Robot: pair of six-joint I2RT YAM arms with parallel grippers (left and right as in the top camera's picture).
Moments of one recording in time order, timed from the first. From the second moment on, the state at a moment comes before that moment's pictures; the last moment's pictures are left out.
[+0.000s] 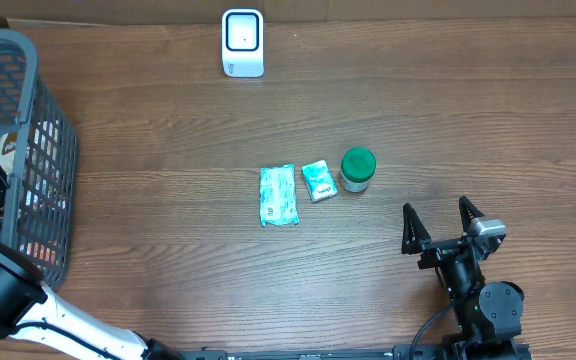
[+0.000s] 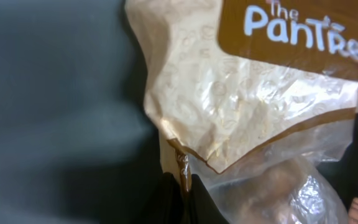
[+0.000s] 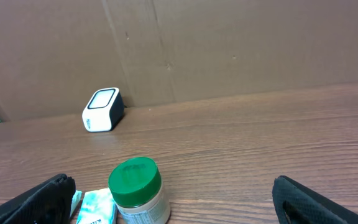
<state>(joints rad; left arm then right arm) 0.89 2.14 1.61 -0.75 0.41 0.27 0.13 0.01 0.02 -0.03 -0.06 0.20</state>
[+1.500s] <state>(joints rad) 0.12 1.58 1.73 -1.12 0.36 -0.18 0.13 0.01 0.02 -0.03 -0.06 0.20</state>
